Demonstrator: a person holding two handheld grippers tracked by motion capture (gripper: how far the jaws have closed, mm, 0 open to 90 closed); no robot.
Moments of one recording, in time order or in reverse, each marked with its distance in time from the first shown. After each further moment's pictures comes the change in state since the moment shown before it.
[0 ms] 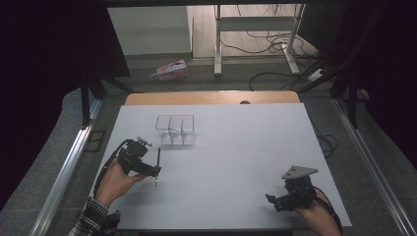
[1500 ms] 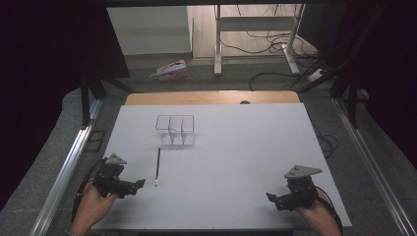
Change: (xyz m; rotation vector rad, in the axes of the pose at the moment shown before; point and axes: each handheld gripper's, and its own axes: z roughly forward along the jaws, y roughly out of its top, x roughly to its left) left arm 0.012 -0.080 -0.022 -0.193 -0.041 -0.053; right arm -0.003 -0.001 -0.003 -0.040 0.016 0.031
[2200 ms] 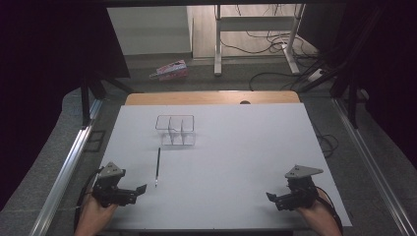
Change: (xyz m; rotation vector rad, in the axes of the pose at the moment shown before) left arm -0.008 -0.026 0.001 -0.191 -0.066 0.001; right arm 0.000 0.000 -0.001 -0.012 0.001 0.003
